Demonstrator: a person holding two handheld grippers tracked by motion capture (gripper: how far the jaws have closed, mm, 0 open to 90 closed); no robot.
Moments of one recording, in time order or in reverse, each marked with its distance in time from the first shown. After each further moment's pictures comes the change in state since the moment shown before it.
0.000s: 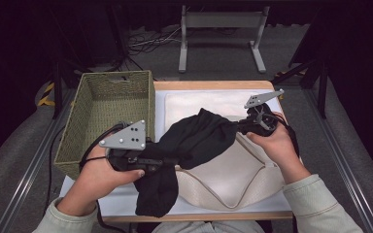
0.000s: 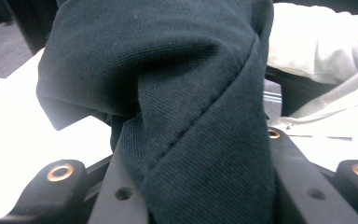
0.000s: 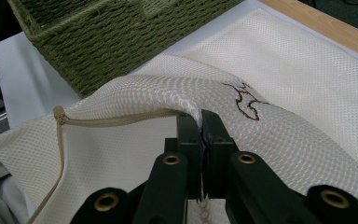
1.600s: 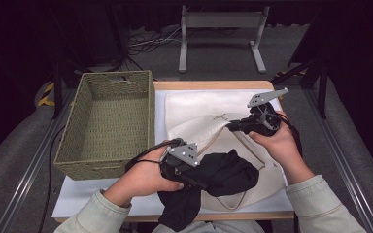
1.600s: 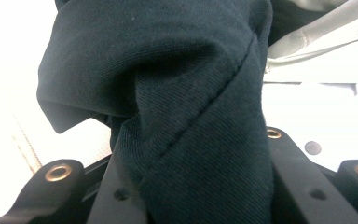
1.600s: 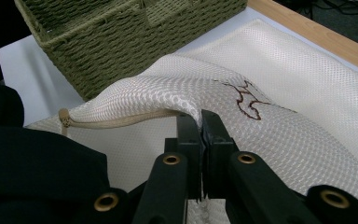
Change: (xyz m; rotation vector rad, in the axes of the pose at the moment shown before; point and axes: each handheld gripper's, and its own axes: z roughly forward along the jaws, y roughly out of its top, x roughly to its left) left arm 0.008 -0.016 0.106 0.298 -0.243 -0.011; right arm 0.004 0.003 -0.010 -0.022 -0.006 -0.016
